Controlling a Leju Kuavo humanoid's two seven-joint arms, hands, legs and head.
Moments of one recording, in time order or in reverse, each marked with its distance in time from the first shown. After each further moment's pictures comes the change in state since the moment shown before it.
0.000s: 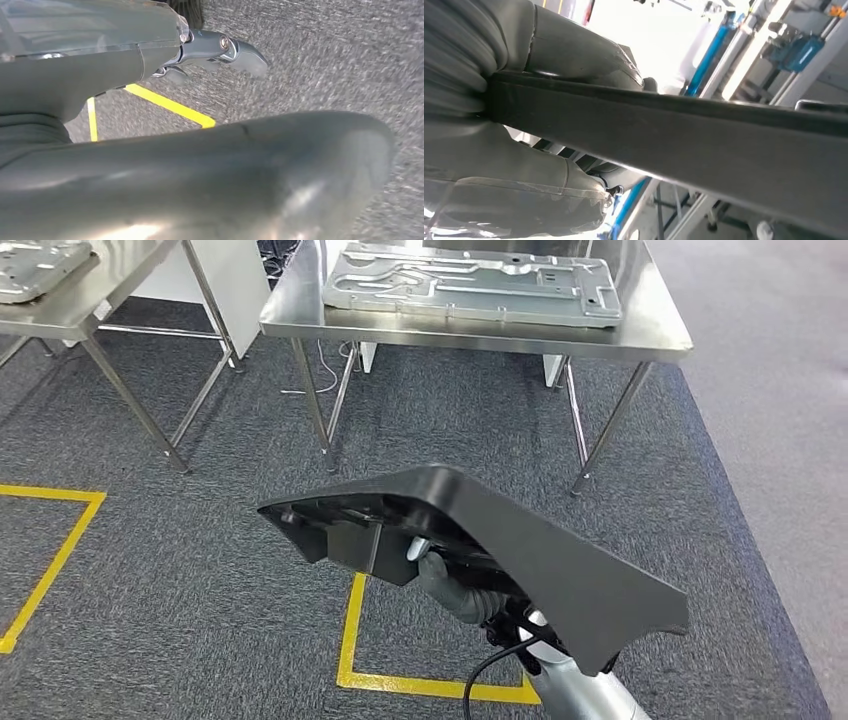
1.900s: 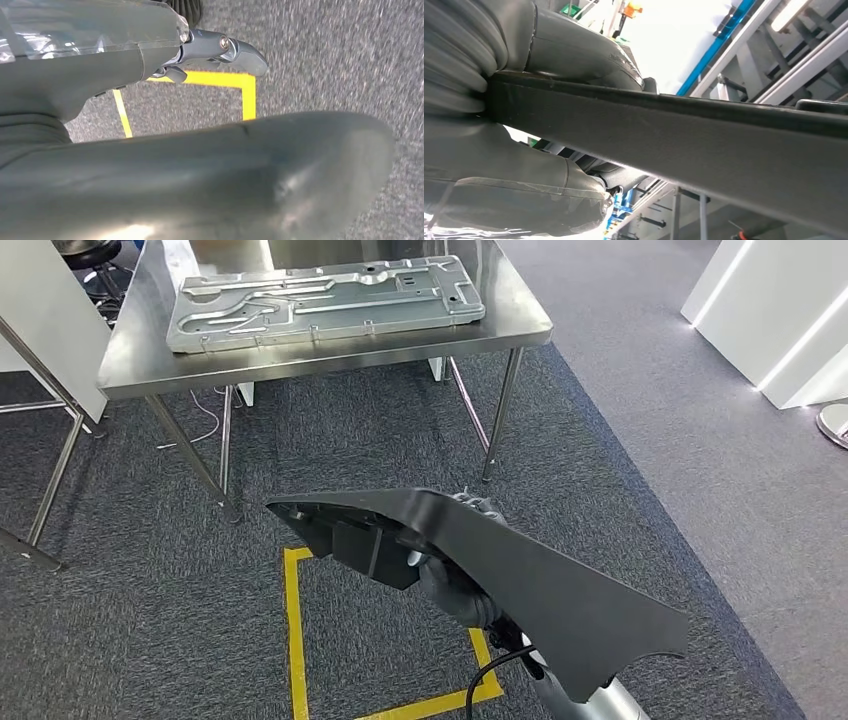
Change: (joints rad) left arm 0.007 0.003 0.000 0.000 0.000 -0.032 0.019; right arm 0.017 -0.007 -0.008 -0.028 0.042 -0.024 0.000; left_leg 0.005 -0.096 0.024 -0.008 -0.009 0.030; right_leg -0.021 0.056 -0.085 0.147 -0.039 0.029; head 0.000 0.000
